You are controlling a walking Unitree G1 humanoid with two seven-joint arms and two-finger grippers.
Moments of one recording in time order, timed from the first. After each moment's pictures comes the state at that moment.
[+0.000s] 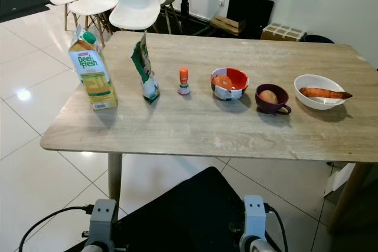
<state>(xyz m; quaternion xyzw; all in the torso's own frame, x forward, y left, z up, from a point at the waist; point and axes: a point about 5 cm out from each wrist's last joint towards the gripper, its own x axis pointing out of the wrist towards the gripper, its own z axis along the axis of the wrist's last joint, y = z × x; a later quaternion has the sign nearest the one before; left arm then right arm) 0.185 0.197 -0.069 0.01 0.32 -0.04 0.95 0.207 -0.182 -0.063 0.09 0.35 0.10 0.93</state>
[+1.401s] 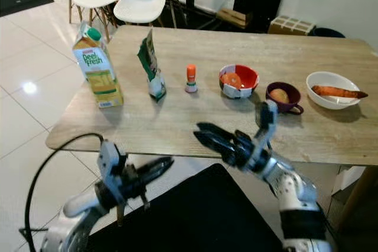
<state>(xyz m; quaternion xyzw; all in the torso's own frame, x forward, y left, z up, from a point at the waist) 0.246 0.133 0.126 -0.03 -0.06 -0.43 0.90 0.305 -0.148 0.149 0.26 0.00 0.51 0.82</state>
